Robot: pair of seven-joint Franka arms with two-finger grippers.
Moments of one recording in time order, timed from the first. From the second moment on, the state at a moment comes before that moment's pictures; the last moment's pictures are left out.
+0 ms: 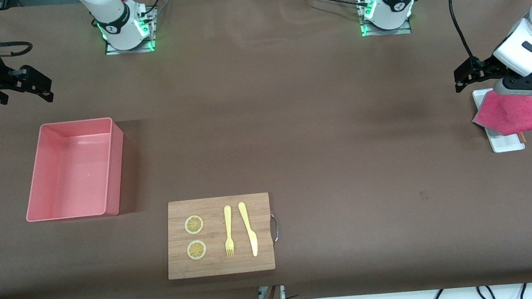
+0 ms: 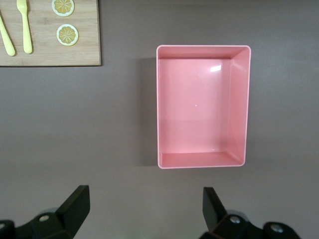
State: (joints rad) left arm 0.08 -0.02 -0.13 -1.75 0.02 1.73 0.07; right arm 0.09 -0.08 0.02 -1.65 -0.05 1.56 0.12
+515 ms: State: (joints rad) left arm 0.08 -0.02 -0.12 -1.75 0.02 1.73 0.07; right arm 0.09 -0.08 0.02 -1.65 -0.05 1.56 0.12
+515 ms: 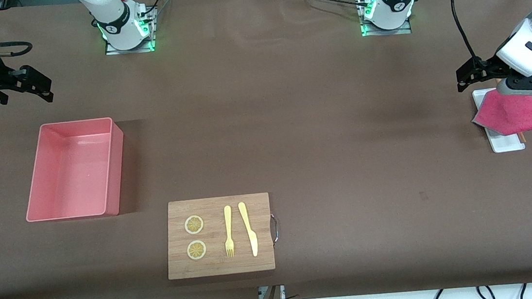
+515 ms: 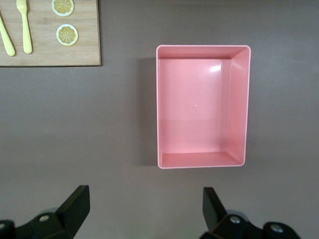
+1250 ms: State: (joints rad) left arm 0.18 0.01 -0.12 -1.75 0.02 1.68 0.26; right arm 0.09 -0.08 0.02 -1.65 -0.05 1.56 0.12
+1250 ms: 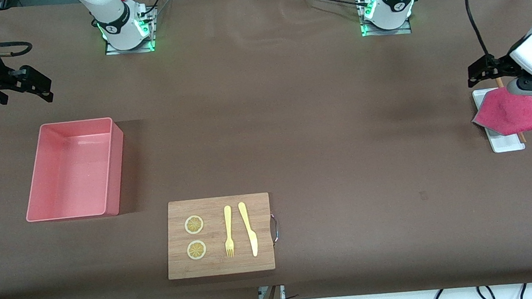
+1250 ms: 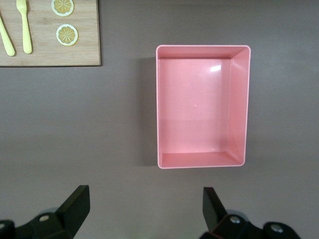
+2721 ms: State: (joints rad) left arm 0.45 0.52 -0.11 -1.65 0.36 1.98 1.37; right arm 0.13 -0.02 0.13 -1.51 -0.03 1.37 0.04
